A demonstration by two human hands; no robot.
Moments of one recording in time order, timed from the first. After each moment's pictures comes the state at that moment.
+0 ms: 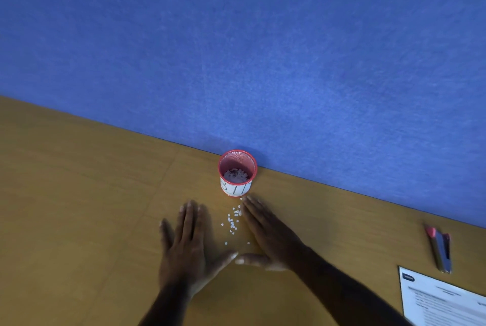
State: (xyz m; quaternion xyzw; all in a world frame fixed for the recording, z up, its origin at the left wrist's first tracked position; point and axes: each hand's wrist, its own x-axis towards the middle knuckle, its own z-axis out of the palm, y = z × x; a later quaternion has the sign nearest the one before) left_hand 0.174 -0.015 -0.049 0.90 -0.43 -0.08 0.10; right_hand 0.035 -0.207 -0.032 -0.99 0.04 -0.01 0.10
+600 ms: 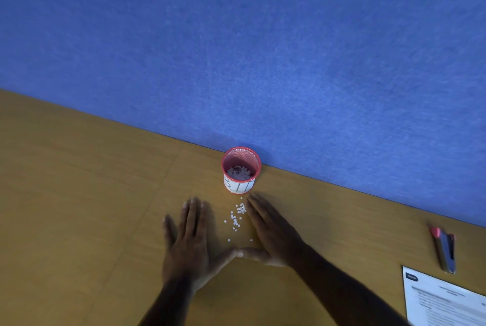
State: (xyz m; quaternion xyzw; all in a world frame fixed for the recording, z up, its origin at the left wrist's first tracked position) left_hand 0.173 -0.015 -0.048 0.89 -0.43 -0.07 0.10; right_hand 0.039 -0.205 -0.036 -0.99 0.08 -0.03 0.10
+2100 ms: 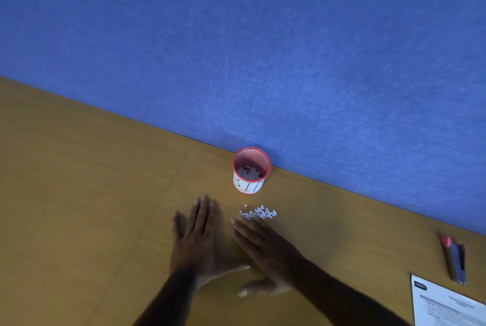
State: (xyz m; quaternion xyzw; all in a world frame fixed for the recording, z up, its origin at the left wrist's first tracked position) left_hand 0.179 -0.012 -0.041 0.88 -0.44 -0.12 0.08; right_hand 0.030 -0.174 -0.027 -0.99 -0.09 -0.05 0.12
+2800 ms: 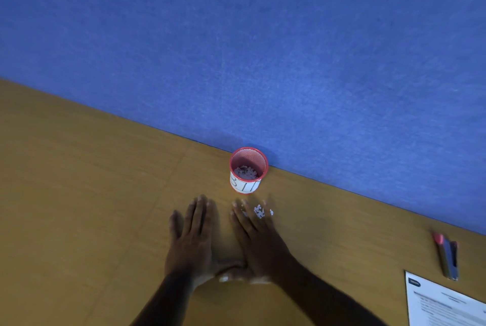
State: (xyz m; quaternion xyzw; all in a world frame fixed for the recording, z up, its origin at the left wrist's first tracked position) left_hand 0.183 -0.008 -0.044 0.87 -0.47 -0.11 0.07; right_hand 0.054 -0.157 -0.024 -0.99 0.06 0.07 0.05
